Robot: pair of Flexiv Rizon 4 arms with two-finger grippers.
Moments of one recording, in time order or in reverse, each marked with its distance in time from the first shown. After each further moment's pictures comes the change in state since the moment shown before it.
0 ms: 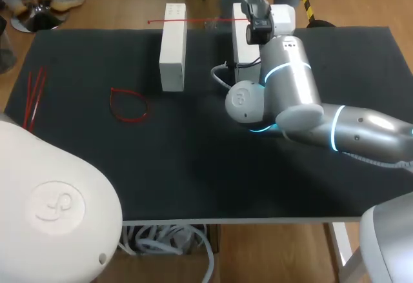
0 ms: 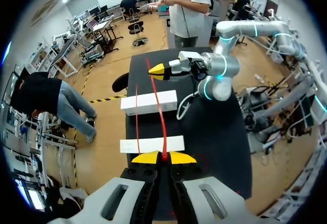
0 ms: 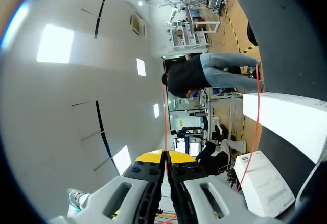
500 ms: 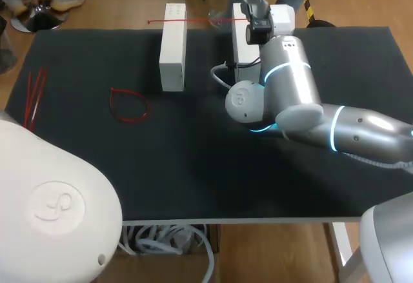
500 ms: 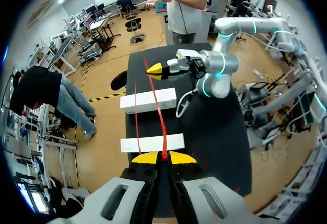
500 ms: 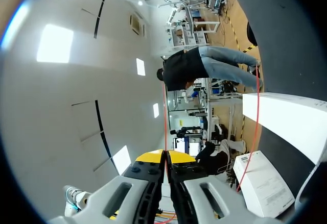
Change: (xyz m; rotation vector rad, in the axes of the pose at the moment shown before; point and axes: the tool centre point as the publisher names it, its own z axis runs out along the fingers) left arm -0.001 -0.005 -0.002 -0.032 0.008 0.020; right arm -0.002 0.000 0.002 0.001 -0.002 -0.003
